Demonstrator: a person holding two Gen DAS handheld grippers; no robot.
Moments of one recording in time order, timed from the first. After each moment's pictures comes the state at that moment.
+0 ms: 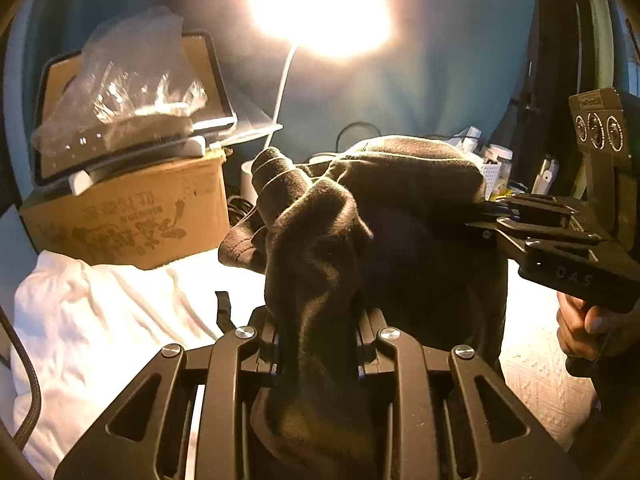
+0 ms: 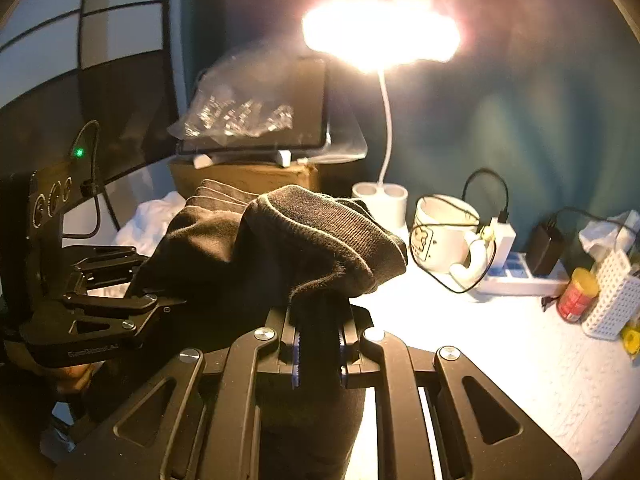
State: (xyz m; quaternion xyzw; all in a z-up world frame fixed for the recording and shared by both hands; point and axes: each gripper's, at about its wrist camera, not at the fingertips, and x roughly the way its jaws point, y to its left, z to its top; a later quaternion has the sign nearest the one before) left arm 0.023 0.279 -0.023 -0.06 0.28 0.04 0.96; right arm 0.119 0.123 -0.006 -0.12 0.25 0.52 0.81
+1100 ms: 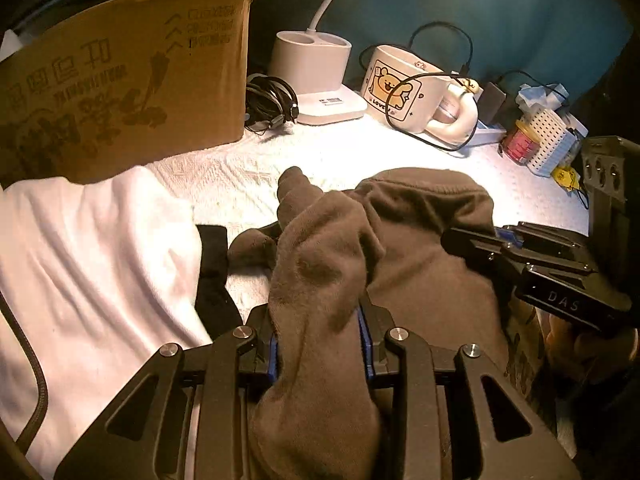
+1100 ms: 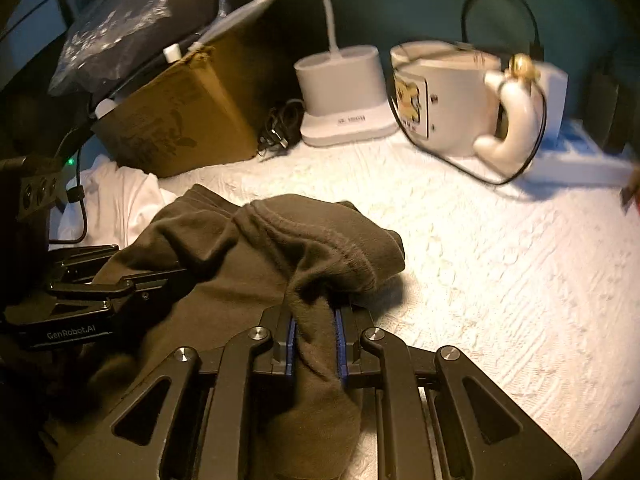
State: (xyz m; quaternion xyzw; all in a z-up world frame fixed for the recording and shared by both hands) left arm 0.110 0.320 -0.098 -0.15 0.43 0.07 0.89; right arm 0.220 0.169 -0.116 -0.08 0.42 0.51 0.75
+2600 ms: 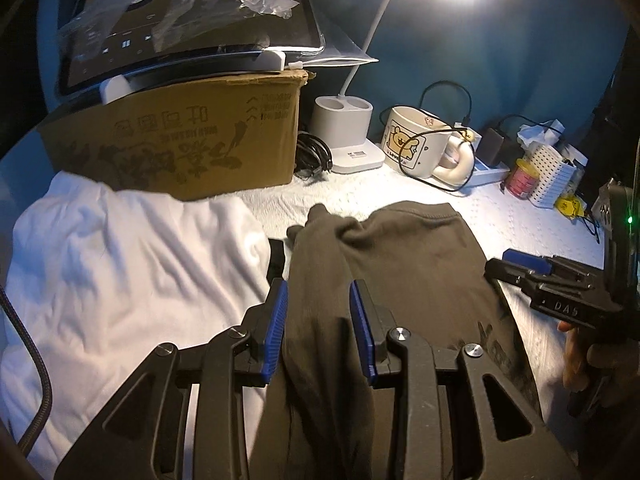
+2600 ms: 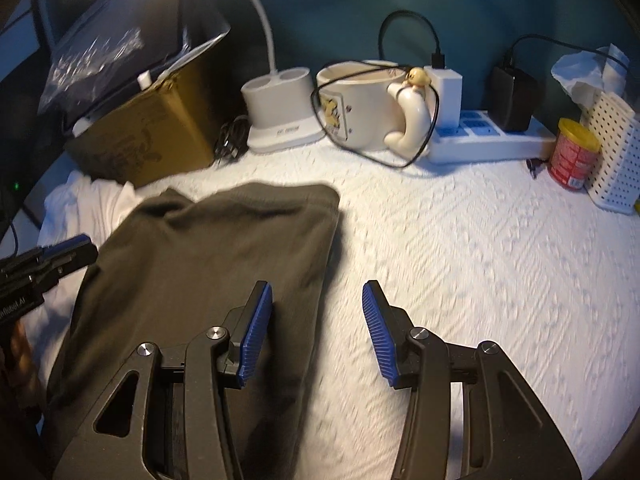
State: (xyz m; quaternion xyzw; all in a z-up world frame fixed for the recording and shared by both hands) left arm 0.042 0.308 -0.049 -0.13 0.37 0.14 0.91; right arm 0.191 0.118 -0.088 -0.08 0.41 0.41 0.81
